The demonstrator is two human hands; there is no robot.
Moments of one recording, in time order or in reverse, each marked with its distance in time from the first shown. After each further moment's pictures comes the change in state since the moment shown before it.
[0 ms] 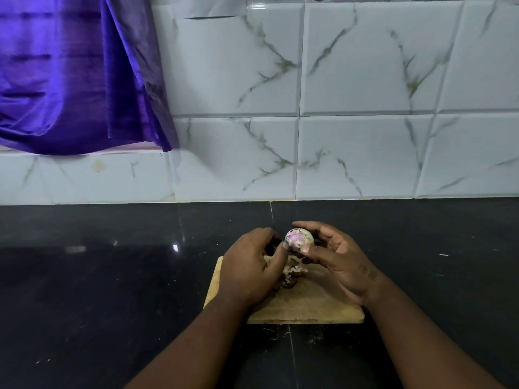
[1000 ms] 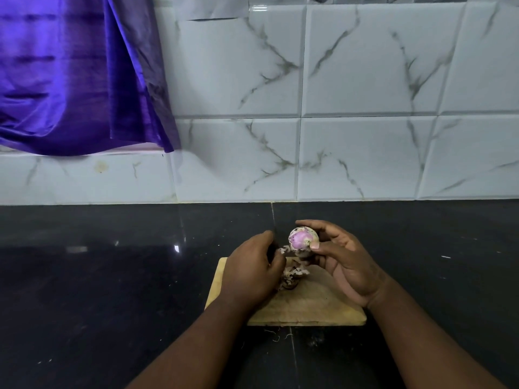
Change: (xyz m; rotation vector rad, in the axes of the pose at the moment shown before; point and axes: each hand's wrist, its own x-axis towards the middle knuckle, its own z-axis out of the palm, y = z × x) left_hand 0.002 0.001 0.005 0.078 -0.080 -0.107; right_hand 0.000 -0.004 -0.001 0.184 -0.030 0.014
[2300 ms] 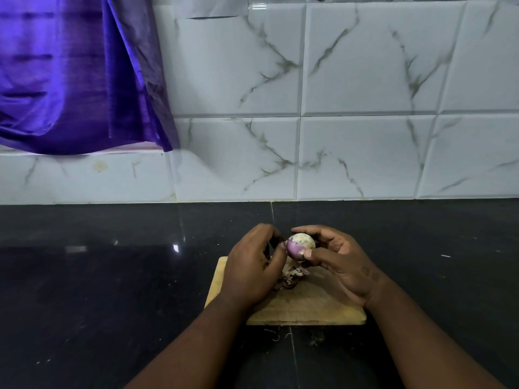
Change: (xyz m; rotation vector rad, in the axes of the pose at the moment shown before) left_hand -0.001 0.002 -0.005 -0.217 0.097 0.137; right_hand -0.002 -0.002 0.003 -0.160 0.045 0.001
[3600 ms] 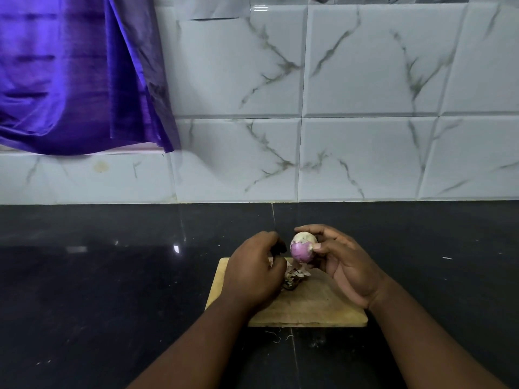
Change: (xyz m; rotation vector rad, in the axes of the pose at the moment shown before) left_hand 0.001 -0.002 0.002 0.144 -0.120 -0.097; right_hand 0.005 0.003 -0.004 0.162 -0.034 0.073
